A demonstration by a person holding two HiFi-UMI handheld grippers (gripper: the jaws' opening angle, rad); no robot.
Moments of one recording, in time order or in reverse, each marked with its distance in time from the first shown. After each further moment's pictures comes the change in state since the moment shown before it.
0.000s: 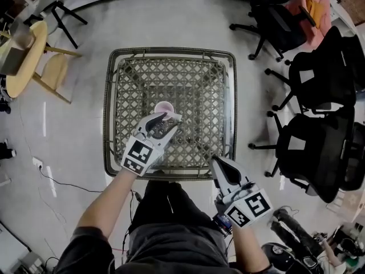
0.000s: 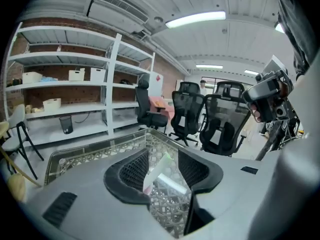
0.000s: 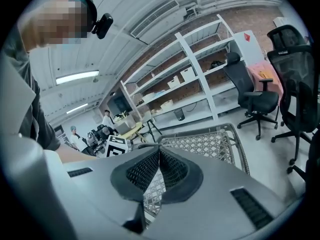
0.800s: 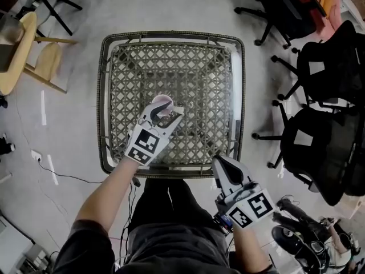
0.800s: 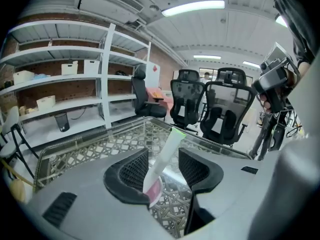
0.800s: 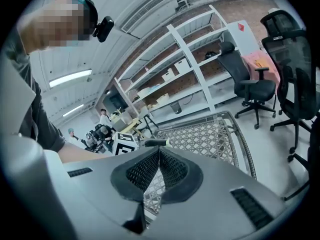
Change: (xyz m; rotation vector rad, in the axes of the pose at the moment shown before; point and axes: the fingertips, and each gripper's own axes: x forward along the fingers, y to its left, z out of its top) left arm 0.047 0.015 -0.039 0.044 0.094 -0.027; right arm 0.022 -0.021 -0.030 0.071 0.067 -0.017
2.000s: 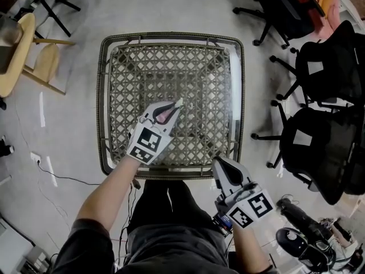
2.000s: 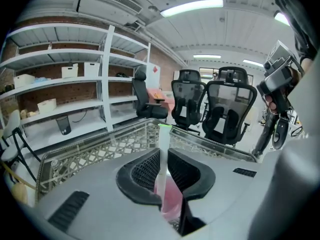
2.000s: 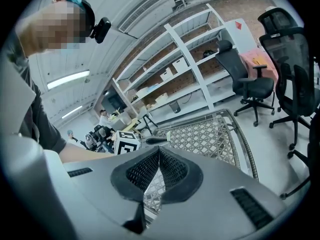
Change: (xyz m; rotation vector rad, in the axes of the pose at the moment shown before) left arm 0.006 0.009 0.009 0.019 -0.008 0.022; right arm 0.001 0.000 -0.001 0.026 0.006 -0.007
